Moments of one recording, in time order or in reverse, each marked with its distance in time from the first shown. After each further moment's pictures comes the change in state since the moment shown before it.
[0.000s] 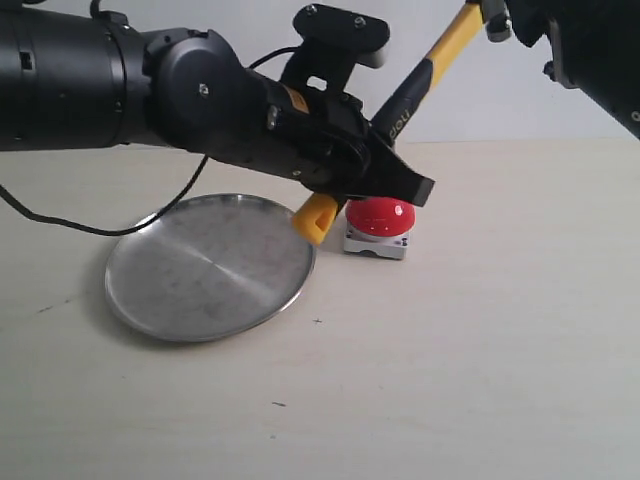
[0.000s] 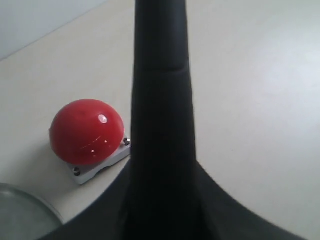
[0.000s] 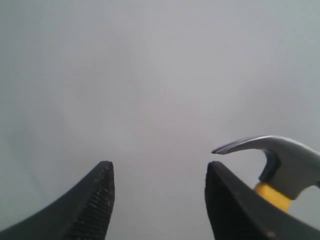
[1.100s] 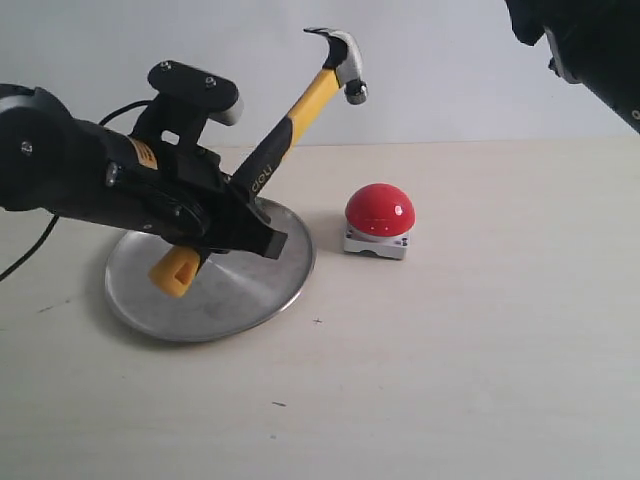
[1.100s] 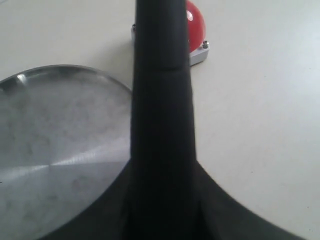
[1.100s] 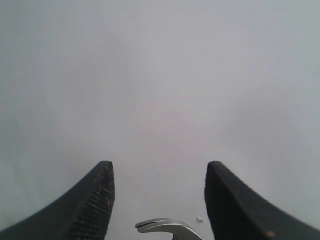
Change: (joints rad) left arm 0.153 -0.208 0.343 0.095 0.013 -0.048; right arm 0.000 0.000 -0.002 0.020 -0.005 -0.098
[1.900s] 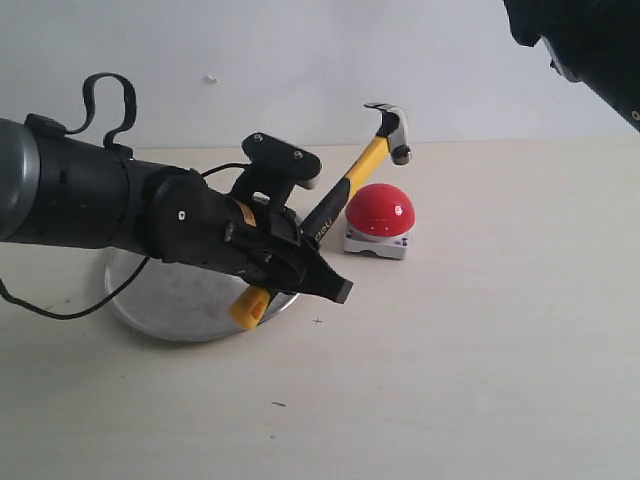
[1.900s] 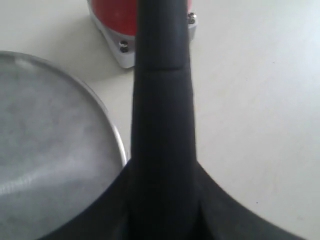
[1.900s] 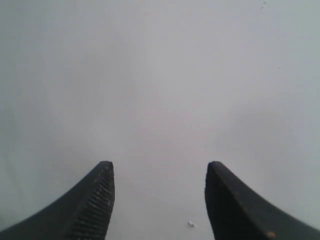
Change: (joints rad) left arm -0.073 0.296 -0.101 -0.042 -0.134 -0.002; right arm 0.000 0.000 0.000 0.000 -0.010 -0.063
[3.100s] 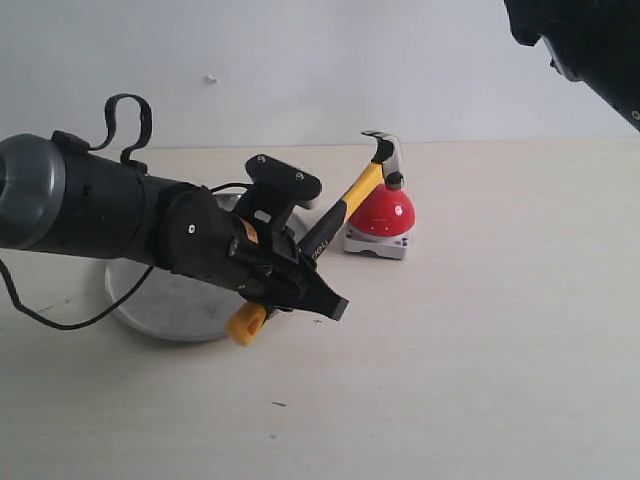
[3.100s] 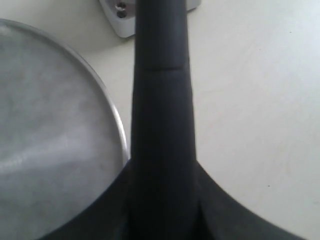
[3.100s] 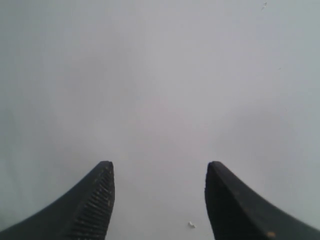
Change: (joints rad) left arm 0.000 0.043 -0.003 0.002 0.025 0.003; right arm 0.000 0.000 0.000 0.000 -0.002 0.000
